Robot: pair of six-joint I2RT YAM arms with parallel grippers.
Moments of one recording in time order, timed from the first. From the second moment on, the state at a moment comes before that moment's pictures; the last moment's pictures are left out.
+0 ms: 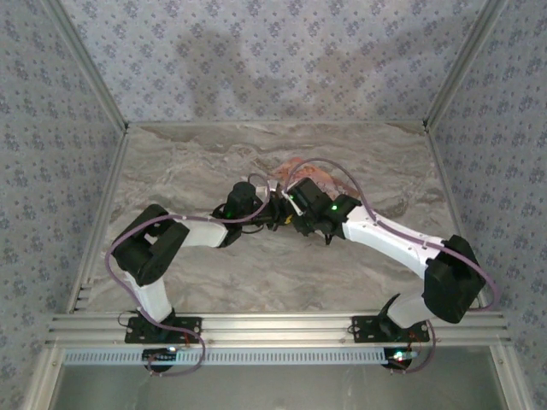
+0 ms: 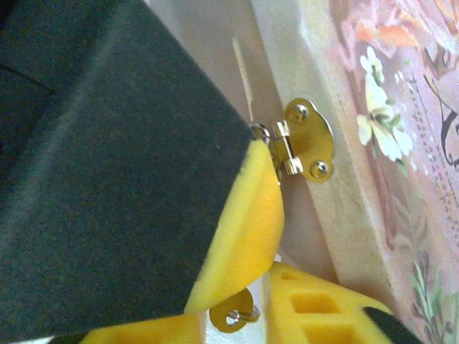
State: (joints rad) left arm -0.72 1.79 0.80 0.73 0.61 -1.44; right arm 0.79 1.45 1.08 -0.66 0.24 0.03
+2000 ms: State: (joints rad) left arm -0.57 1.48 1.07 -0.21 0.23 -0.65; right arm 0.62 1.02 0.64 -0.46 -0.04 0.56
